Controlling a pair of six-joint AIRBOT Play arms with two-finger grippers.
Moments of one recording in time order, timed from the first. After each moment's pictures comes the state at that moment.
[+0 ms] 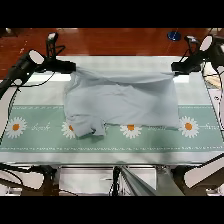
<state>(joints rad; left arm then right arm) -0.06 -1.68 1.44 1.09 -0.79 -1.21 -0.10 -1.84 1.81 -1.50 1.29 1.48</state>
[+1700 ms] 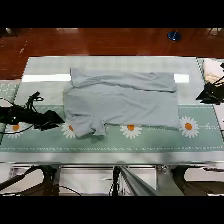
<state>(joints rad) 0.34 -1.25 0.66 0.91 -1.25 -1.14 -0.53 -1.52 1.38 -1.24 1.52 1.31</state>
